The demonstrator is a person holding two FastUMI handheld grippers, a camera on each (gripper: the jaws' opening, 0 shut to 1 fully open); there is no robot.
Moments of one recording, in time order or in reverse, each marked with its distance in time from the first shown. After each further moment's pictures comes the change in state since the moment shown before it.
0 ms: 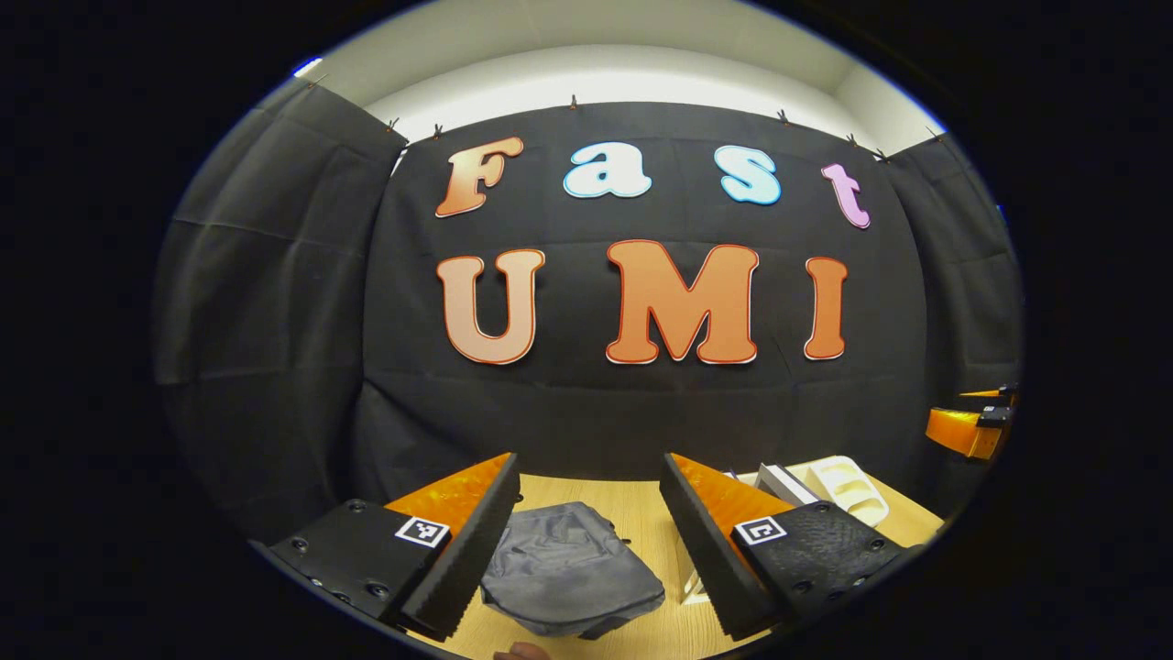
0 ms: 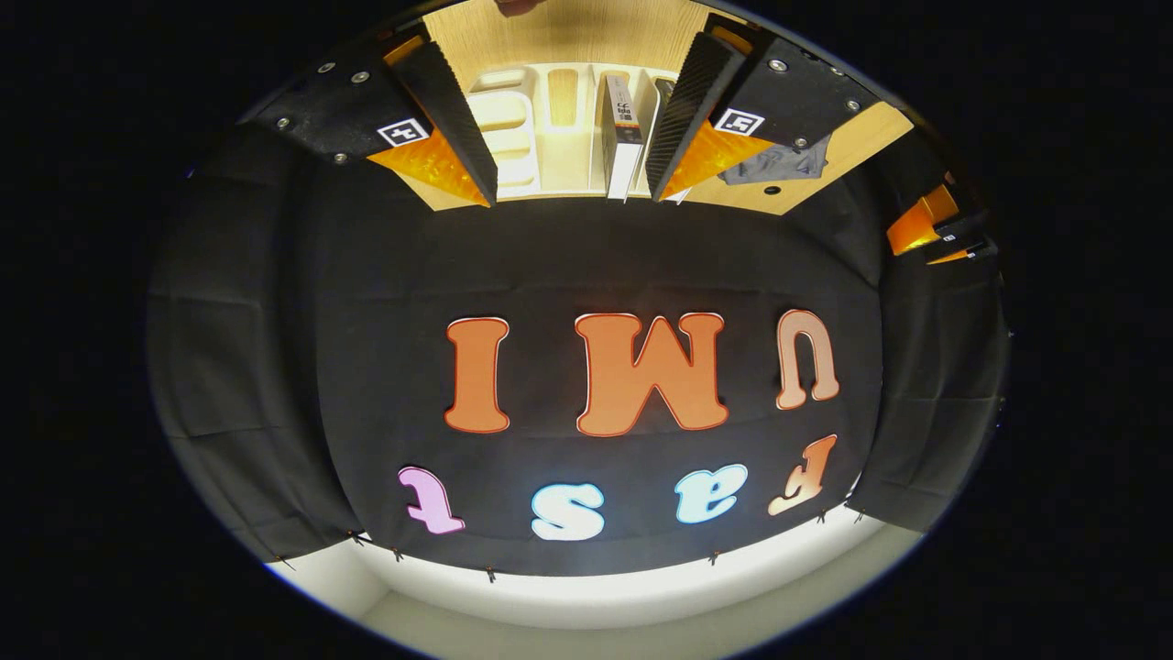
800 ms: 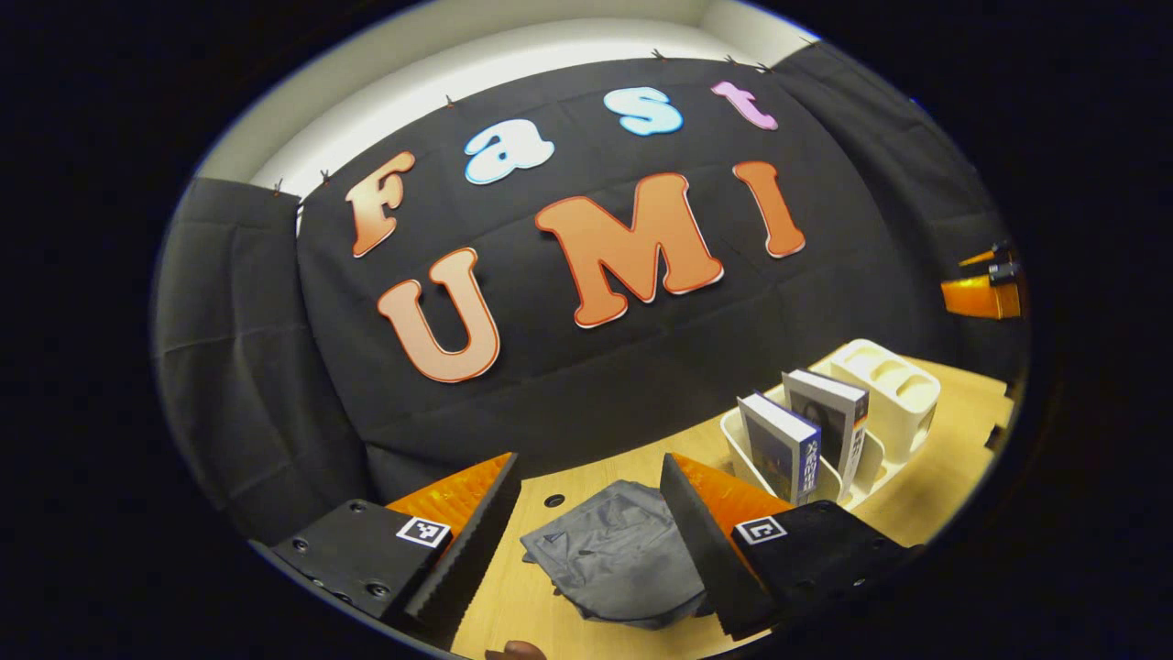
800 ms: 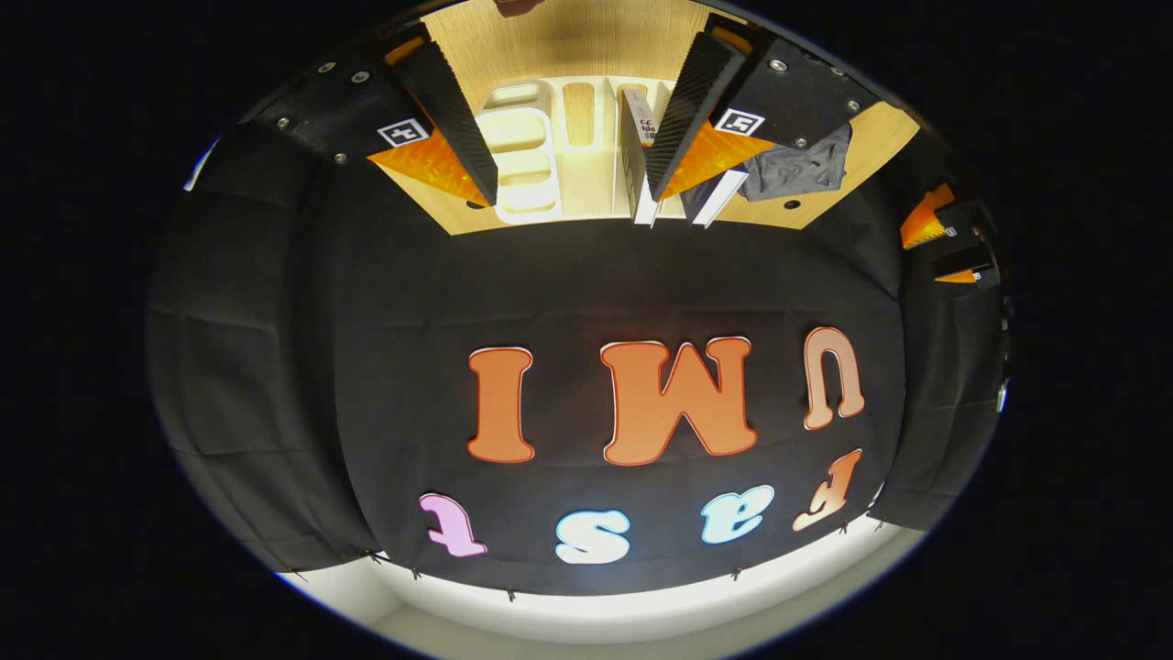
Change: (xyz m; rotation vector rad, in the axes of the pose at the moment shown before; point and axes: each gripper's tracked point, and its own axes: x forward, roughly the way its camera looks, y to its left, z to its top) left arm 0.029 0.011 -0.046 0.449 0.103 -0.105; right arm 0.006 -0.022 -0.039 0.023 0.085 -0.056
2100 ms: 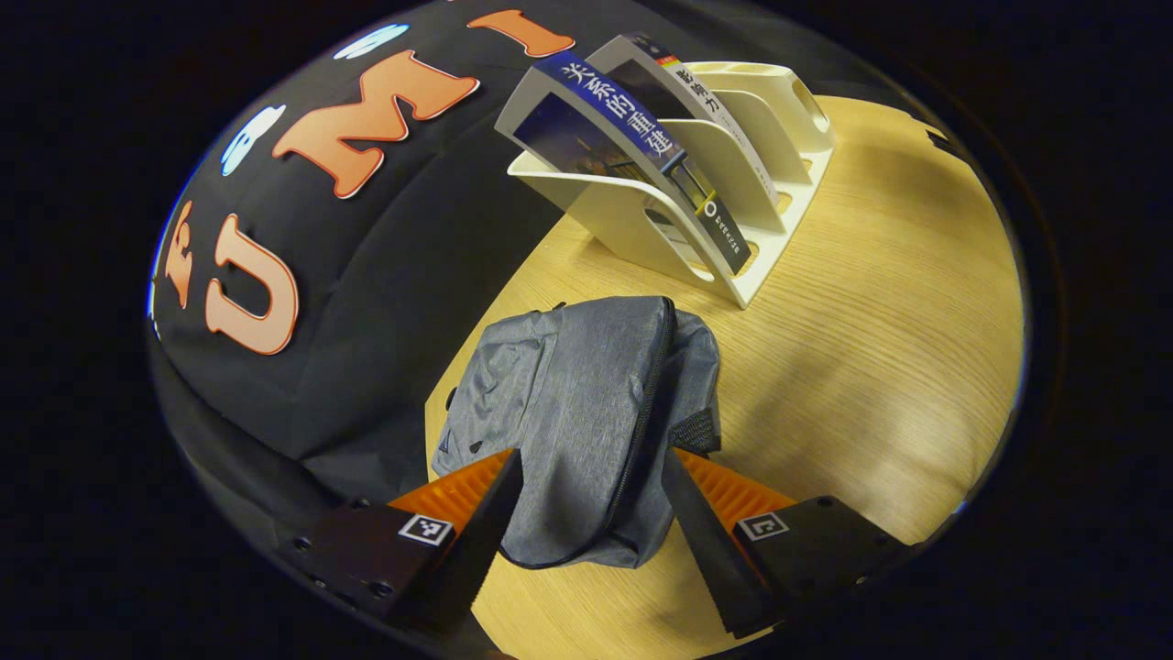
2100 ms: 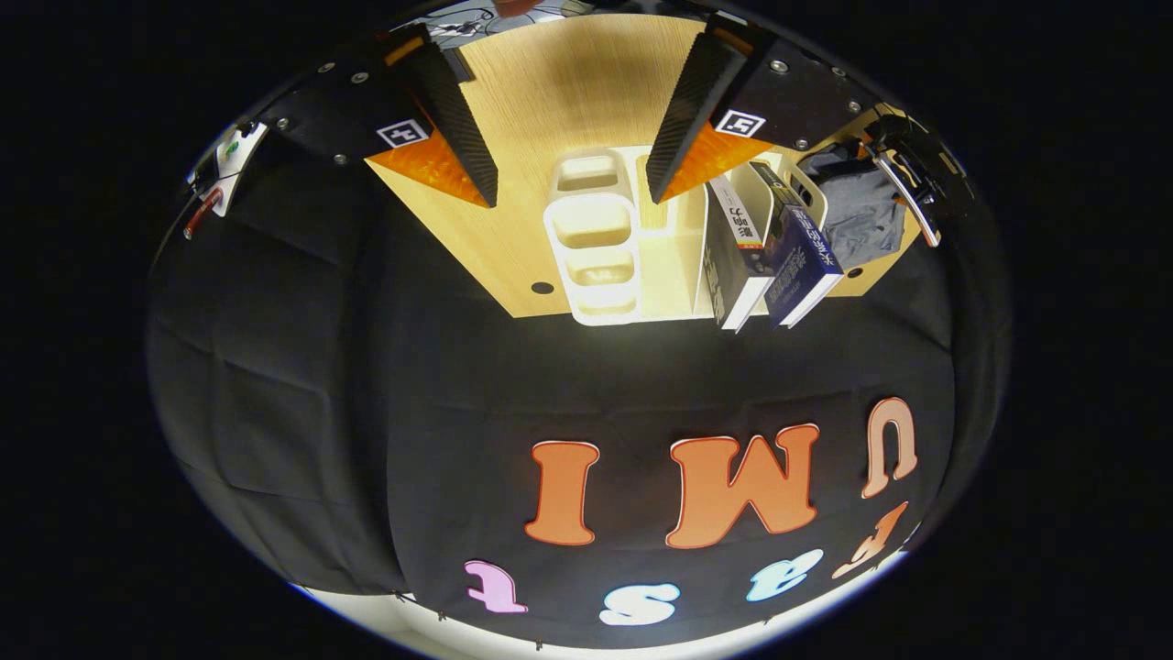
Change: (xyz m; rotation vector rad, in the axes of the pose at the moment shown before) left arm 0.057 -0.141 -0.256 0.490 0.415 -0.300; right arm -0.017 -0.067 -0.092 -0.025 0.255 -0.175
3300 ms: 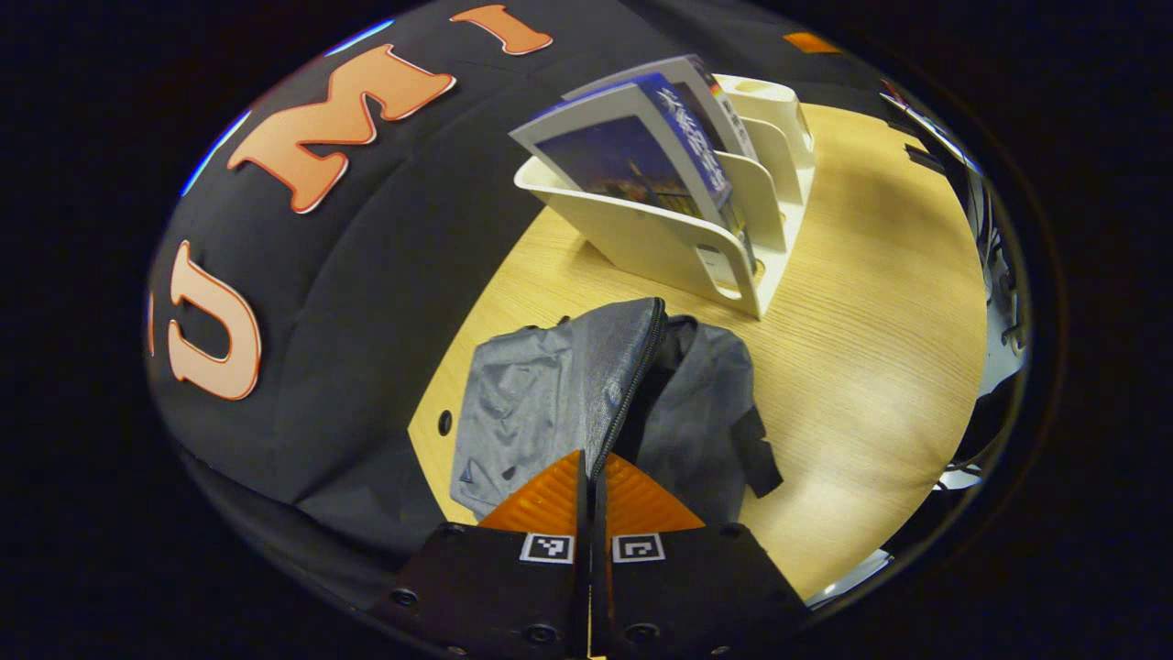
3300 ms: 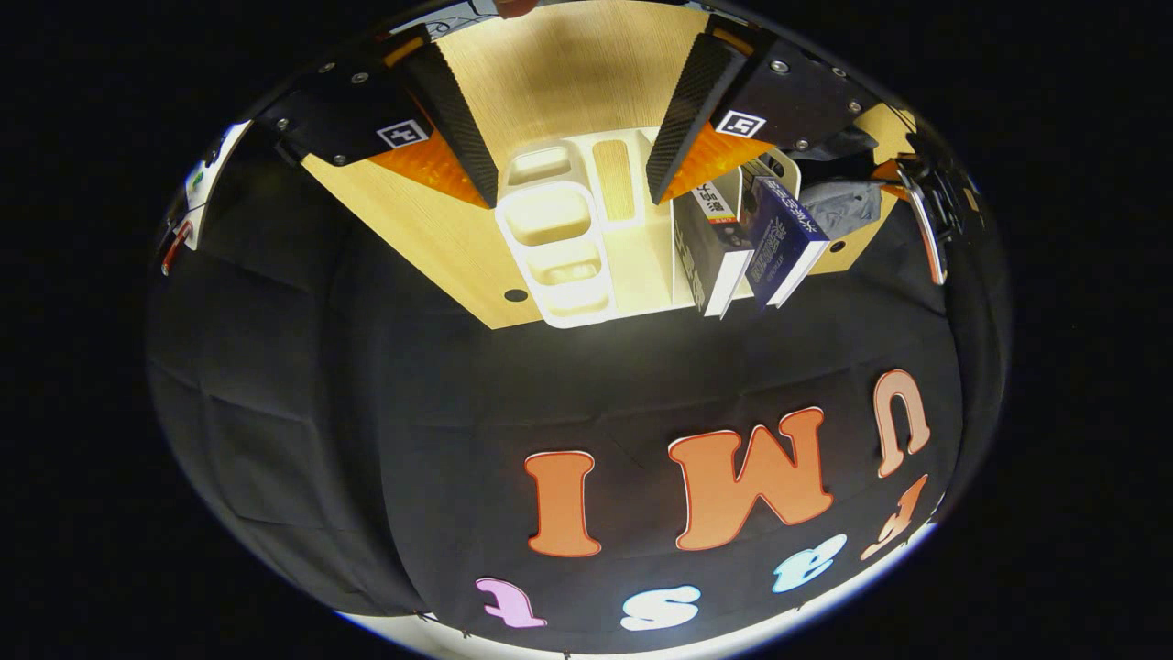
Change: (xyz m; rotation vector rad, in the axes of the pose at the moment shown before) left arm -0.012 0.082 0.033 0.072 0.011 -0.199; right arm 0.024 0.036 0.008 0.107 0.015 0.033
